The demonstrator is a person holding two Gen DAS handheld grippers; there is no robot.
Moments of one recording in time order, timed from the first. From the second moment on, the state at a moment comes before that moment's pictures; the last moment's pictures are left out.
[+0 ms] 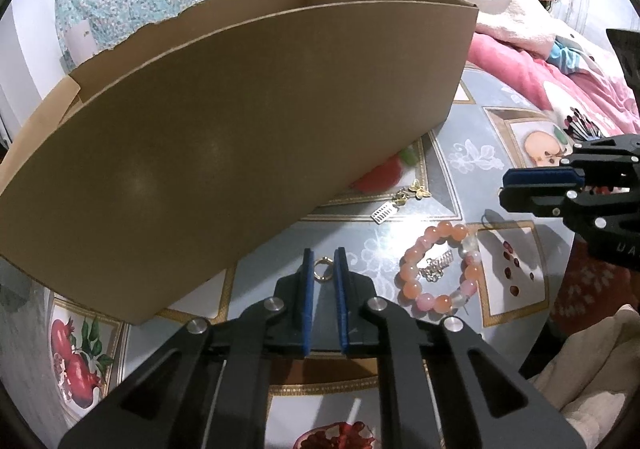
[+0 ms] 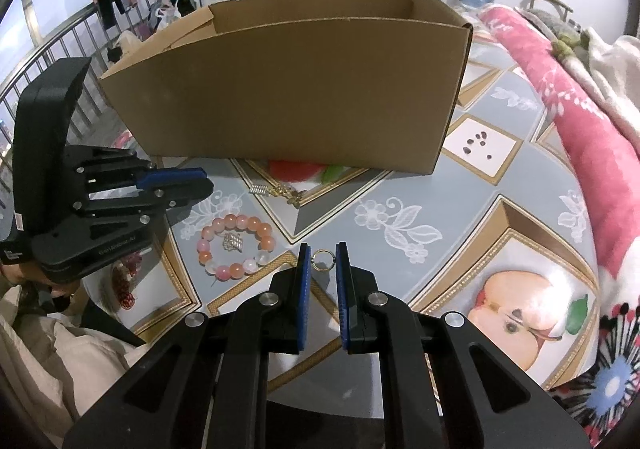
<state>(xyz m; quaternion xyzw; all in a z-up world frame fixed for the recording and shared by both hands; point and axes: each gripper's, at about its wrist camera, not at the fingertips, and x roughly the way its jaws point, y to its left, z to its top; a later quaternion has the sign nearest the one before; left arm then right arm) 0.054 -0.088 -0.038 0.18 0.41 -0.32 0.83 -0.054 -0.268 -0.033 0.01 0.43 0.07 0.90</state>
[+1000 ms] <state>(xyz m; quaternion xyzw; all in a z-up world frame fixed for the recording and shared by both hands) 0.147 -0.090 0.057 0.06 0.37 -0.33 0.87 0.063 -0.269 0.047 -0.02 0.34 0.12 0.93</state>
